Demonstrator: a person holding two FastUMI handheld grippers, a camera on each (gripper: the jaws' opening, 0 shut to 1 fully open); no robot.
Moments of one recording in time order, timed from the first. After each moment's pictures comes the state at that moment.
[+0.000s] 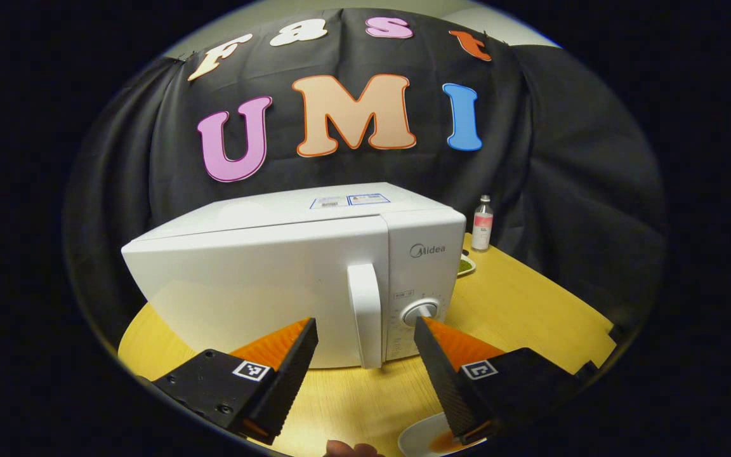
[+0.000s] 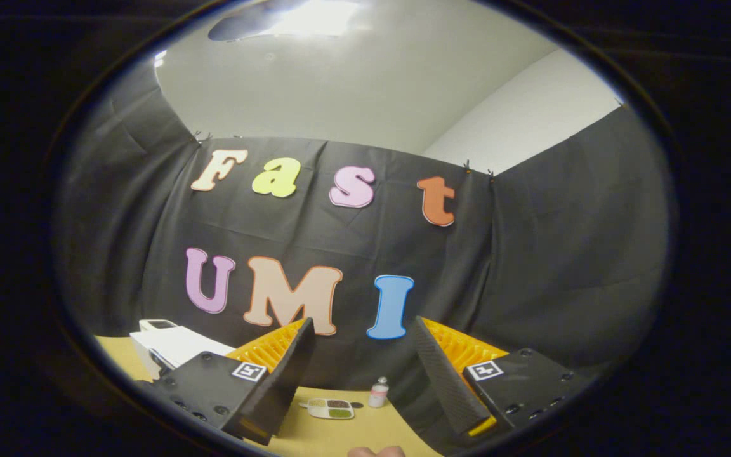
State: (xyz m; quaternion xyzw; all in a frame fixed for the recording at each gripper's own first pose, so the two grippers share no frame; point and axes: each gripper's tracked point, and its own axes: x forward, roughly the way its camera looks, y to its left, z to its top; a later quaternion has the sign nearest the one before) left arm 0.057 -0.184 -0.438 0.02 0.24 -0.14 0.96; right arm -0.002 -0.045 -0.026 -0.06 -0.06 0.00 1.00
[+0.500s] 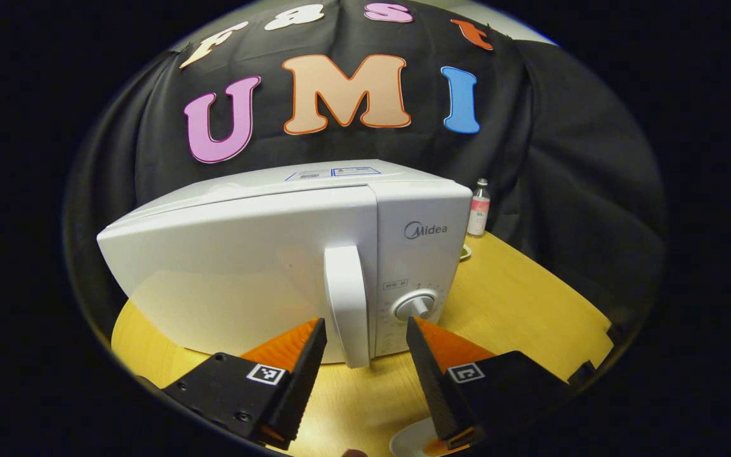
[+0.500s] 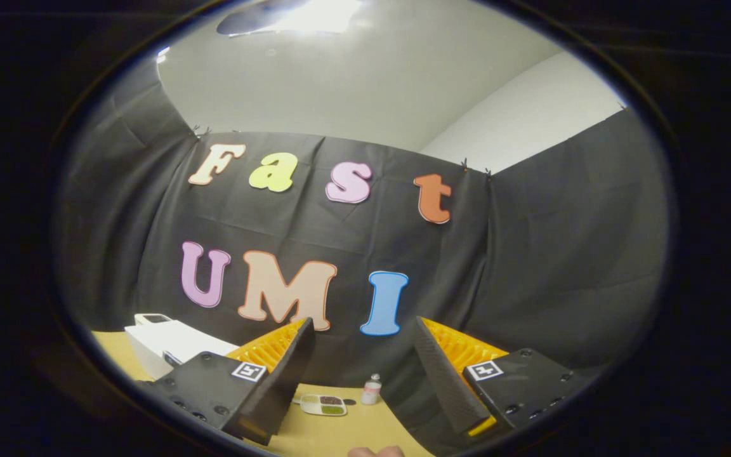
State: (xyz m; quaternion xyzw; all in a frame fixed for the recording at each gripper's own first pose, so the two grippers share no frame) left arm 0.070 -0.192 -0.461 0.01 0.27 -0.15 0.95; right arm -0.001 -0.048 -0.032 -0.07 -0.05 0.00 1.00
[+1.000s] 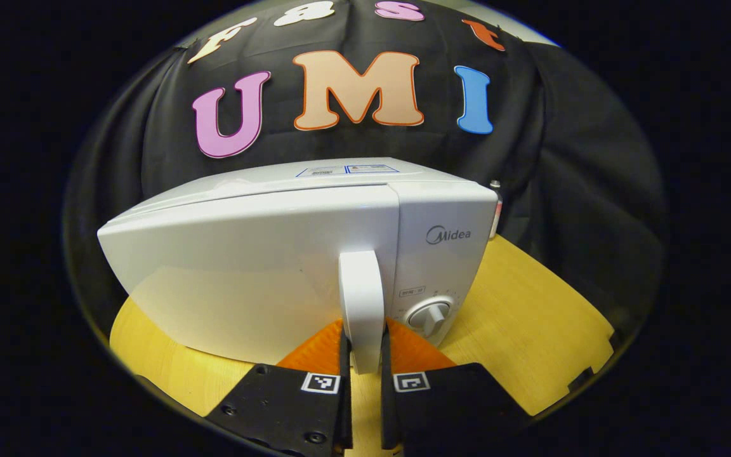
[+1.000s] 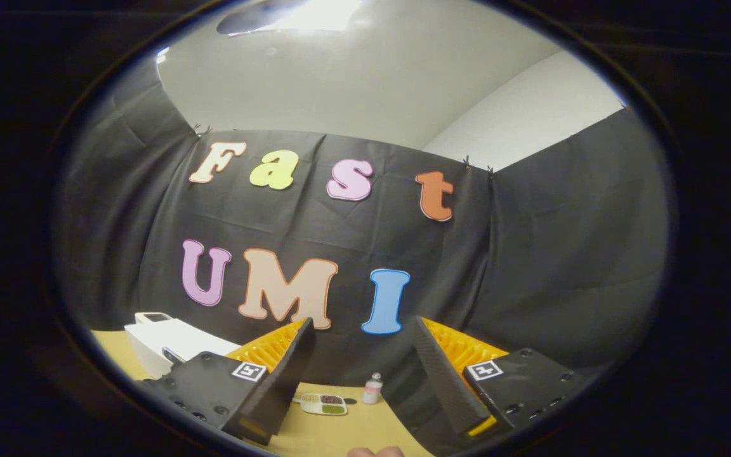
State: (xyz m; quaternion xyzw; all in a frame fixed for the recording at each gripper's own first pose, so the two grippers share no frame) left arm 0.080 -0.188 -0.465 0.02 0.27 -0.13 0.95; right arm 0.004 -0.050 -0.035 -0.07 -0.05 0.00 1.00
